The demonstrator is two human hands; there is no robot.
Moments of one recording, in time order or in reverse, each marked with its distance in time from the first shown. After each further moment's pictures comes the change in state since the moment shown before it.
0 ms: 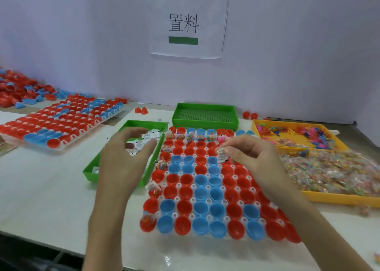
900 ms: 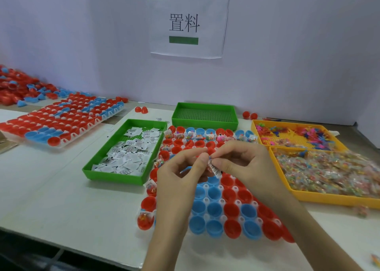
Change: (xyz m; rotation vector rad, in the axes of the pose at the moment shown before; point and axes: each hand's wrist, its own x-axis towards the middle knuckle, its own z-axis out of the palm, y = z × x) left_hand -0.071 0.032 0.065 -0.813 -0.226 -0.055; right_hand -0.013 -0.016 0.011 -0.003 -0.131 -0.076
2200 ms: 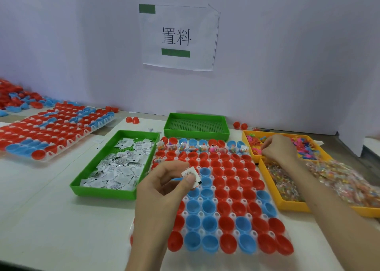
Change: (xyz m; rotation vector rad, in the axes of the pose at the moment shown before) left_hand 0.003 0.007 -0.022 0.002 0.009 -0.007; right_hand 0.079 0.101 -0.143 -1.199 0.326 0.681
